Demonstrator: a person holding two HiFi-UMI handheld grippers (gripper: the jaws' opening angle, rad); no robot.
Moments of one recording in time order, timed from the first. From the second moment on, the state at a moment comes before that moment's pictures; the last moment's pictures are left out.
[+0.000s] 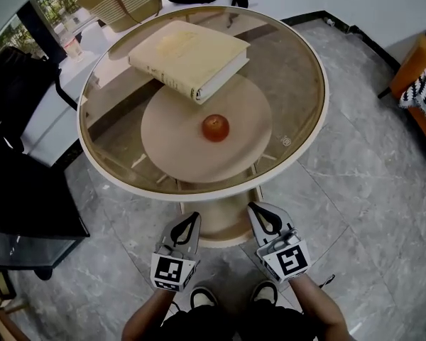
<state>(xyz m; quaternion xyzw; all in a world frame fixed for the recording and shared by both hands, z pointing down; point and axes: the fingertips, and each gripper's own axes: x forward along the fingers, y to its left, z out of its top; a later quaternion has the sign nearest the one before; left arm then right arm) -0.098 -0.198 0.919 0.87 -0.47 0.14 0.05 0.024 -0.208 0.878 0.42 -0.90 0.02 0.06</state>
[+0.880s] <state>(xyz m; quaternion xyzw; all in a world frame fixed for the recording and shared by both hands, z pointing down) -0.072 -0.137 0.612 0.87 -0.45 0.17 0.11 0.009 -0.162 0.557 0.39 -0.92 0.04 0.06</state>
